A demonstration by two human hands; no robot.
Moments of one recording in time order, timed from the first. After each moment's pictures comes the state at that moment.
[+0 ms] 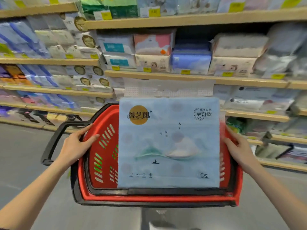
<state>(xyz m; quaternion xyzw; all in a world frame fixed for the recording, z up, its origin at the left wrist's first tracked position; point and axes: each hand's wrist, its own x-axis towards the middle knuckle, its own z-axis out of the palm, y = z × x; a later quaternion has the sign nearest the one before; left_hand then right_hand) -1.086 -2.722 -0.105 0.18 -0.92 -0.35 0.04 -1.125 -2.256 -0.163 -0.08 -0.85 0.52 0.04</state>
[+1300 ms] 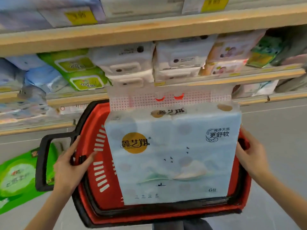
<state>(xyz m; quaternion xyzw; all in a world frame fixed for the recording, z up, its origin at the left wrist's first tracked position) -1.372 -2.686 -0.569 0.11 -0.93 -0.35 -0.08 -1.288 -2.230 -0.584 -0.28 -0.86 0.42 -0.02</state>
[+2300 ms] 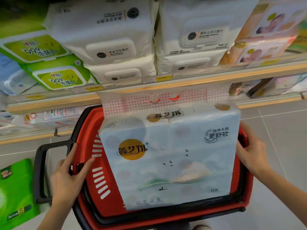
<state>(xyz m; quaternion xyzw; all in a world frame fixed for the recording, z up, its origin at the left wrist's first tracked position) -1.418 -2.688 -0.728 0.16 -0.94 -0.31 -0.05 -1.358 -2.243 -0.724 -0.26 -0.87 0.42 0.01</state>
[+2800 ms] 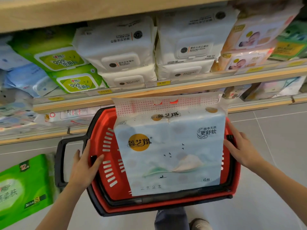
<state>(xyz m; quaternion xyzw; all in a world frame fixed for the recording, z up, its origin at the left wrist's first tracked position) -1.411 -2.678 -0.694 0.15 -0.92 -0.29 -0.21 -1.344 -2.226 -0.708 -0.22 -0.89 0.36 -0.16</state>
